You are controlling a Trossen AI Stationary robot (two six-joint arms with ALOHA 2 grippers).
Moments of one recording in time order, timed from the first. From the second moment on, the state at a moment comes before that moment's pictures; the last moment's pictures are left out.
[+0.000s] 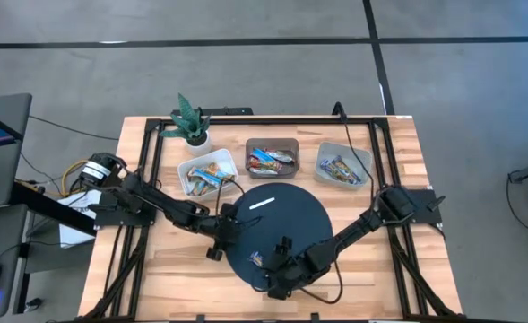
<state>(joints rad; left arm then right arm) -0.33 1.65 0.69 0.03 -0.11 0.04 0.57 2.14 1.38 -0.23 0.39 0.57</state>
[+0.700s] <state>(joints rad) -0.32 1.65 0.68 0.04 -0.10 0.02 0.55 2.15 1.40 -0.29 0.39 0.60</state>
